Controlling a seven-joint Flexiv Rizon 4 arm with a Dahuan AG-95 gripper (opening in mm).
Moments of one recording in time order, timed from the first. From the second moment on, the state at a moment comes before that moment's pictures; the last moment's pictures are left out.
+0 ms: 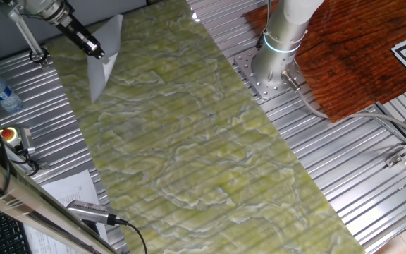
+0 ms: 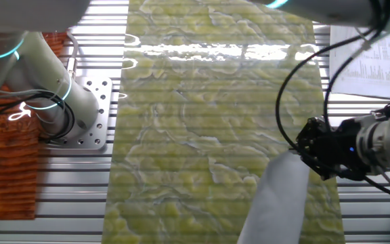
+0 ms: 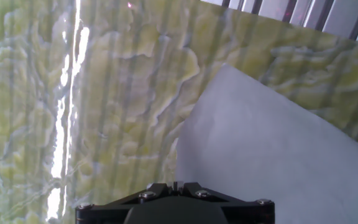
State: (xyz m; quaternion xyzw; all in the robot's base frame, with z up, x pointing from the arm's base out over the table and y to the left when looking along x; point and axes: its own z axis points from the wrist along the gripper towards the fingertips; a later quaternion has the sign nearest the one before) arm 0.567 -0.163 0.183 0.14 -0.96 -0.15 0.16
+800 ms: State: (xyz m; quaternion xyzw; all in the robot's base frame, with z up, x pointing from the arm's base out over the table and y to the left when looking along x) arm 0.567 -0.163 0.183 0.20 -0.96 -0.12 0.15
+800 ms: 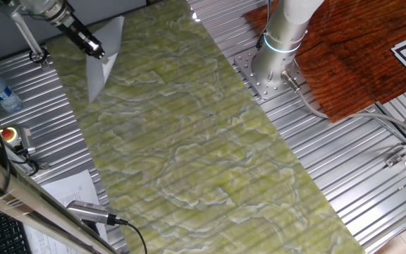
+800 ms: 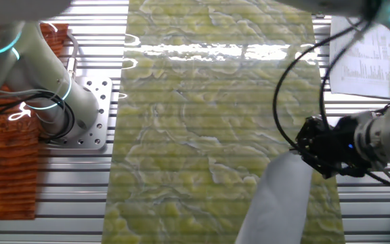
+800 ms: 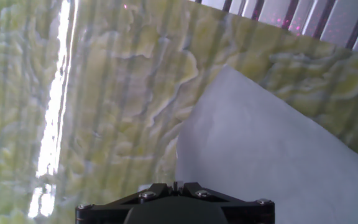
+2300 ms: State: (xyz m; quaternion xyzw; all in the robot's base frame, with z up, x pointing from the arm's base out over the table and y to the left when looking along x) arm 0.540 -0.131 0.170 0.16 -0.97 -0.11 0.14
